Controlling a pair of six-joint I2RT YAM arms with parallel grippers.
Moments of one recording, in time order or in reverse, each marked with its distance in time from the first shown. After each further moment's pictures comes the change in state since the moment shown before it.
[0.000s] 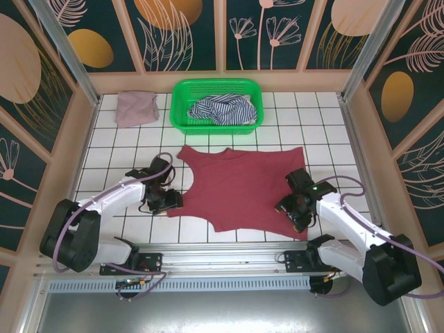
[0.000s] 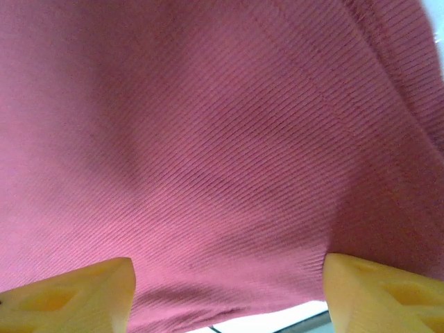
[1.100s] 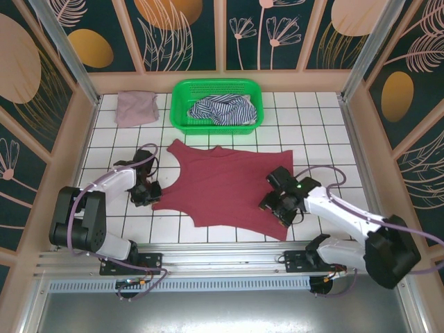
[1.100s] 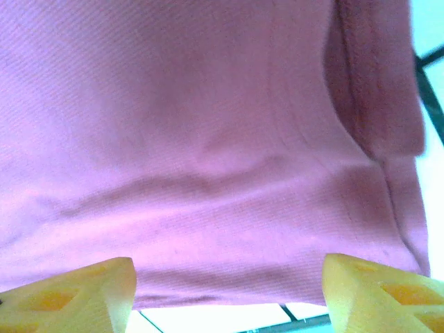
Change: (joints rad) left arm 0.254 0.119 0.073 -0.058 -0.135 0.140; right arm 0.237 0.070 0.104 0.043 0.019 0.040
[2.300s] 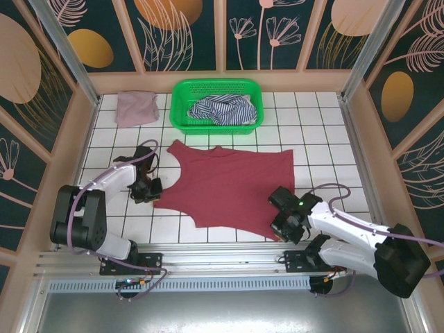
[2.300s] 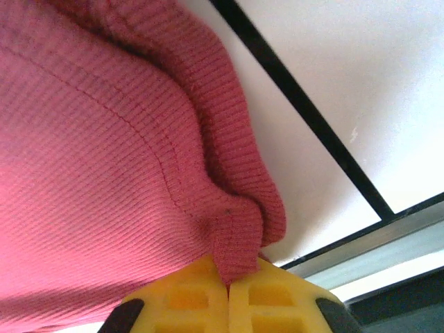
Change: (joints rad) left arm 0.000 -0.003 0.054 -0.050 0.027 0.030; right arm 0.105 -0.098 -0.179 -0.058 -0.014 0.172
